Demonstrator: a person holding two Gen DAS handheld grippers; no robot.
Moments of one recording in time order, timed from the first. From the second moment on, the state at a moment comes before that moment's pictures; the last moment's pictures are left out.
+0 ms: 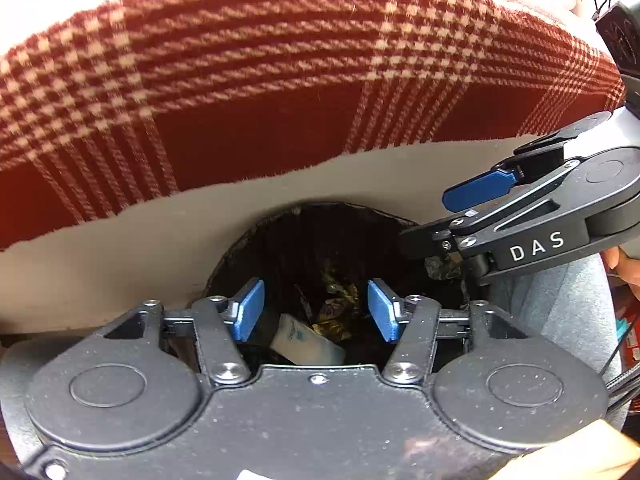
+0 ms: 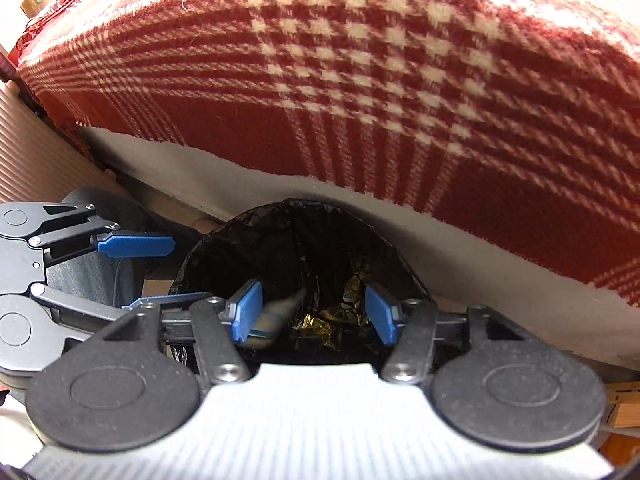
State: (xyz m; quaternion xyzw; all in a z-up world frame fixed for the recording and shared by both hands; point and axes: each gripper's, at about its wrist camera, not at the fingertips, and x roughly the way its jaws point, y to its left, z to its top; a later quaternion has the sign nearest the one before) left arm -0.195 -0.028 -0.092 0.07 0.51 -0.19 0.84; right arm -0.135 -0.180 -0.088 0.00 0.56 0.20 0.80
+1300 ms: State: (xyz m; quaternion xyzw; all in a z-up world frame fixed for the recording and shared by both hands) left arm -0.016 -0.047 0.060 0.04 0.22 -0.19 0.95; right arm -0.027 -0.243 0.064 0.01 0.31 0.08 0.95
